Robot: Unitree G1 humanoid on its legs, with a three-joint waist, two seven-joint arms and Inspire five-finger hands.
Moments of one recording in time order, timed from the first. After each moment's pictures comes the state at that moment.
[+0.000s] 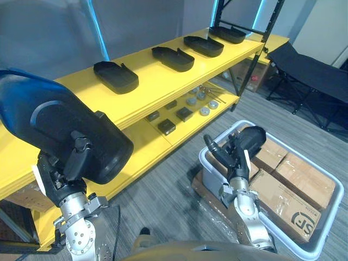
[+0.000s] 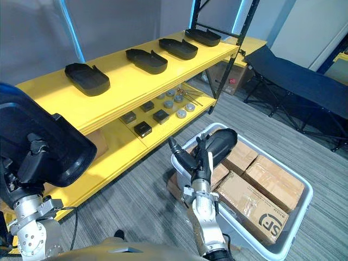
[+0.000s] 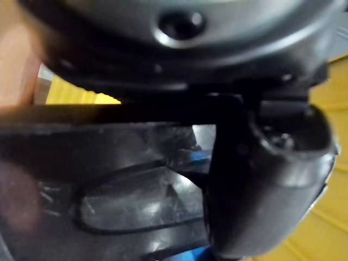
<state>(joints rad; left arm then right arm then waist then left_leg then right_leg) 0.48 -0.10 0.19 -0.38 -0.25 -0.36 0.25 0.20 -0.07 0.16 0.10 0.20 -0.20 -0.29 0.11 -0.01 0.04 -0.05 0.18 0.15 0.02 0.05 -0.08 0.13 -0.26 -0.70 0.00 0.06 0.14</state>
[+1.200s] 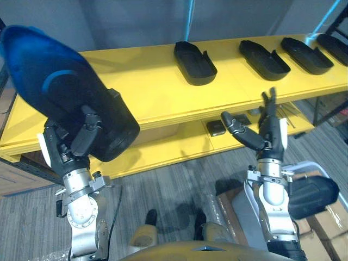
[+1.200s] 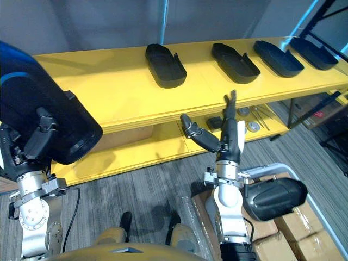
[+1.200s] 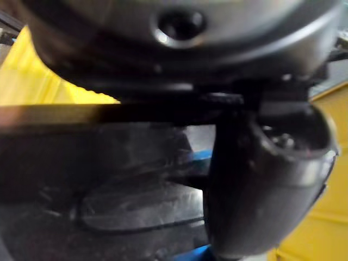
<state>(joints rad) 0.31 0.04 0.15 -0.37 -0.12 -0.36 0.26 0.13 -0.15 -0.08 -0.22 -0.03 -0.38 -0.26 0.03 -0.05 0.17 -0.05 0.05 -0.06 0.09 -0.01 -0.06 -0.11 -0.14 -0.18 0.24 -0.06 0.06</state>
